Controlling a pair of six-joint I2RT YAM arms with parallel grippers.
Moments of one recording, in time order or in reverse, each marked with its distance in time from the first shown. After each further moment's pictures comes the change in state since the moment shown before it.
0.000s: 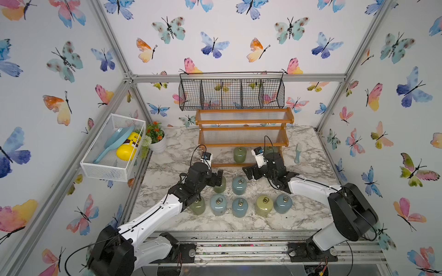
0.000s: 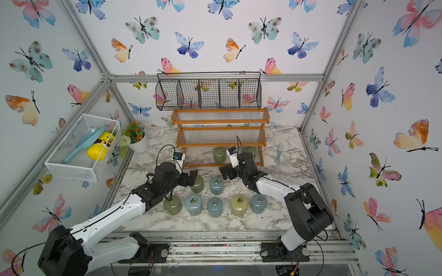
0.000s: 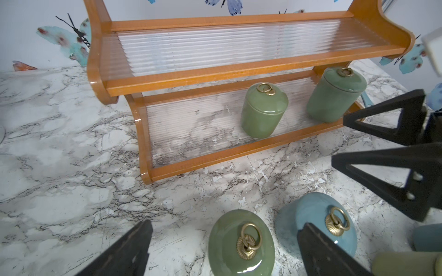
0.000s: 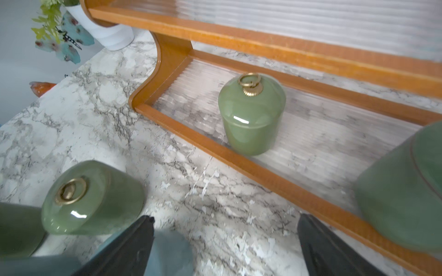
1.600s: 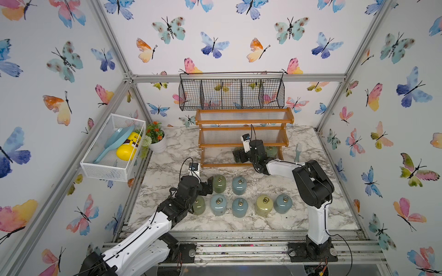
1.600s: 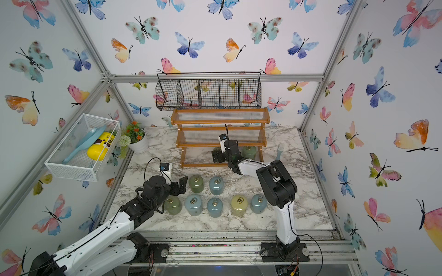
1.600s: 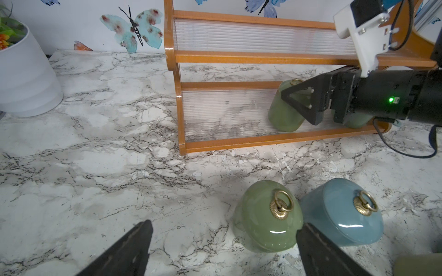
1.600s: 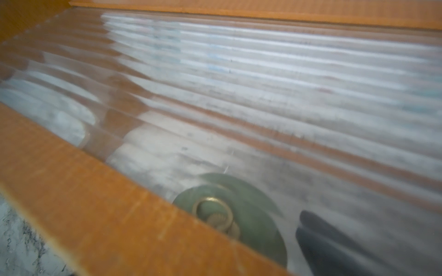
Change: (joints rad) left arm 0.007 -0.240 -0.193 -0.009 -0.100 -0.070; right arm 0.001 0.457 0.438 0.072 0.134 0.024
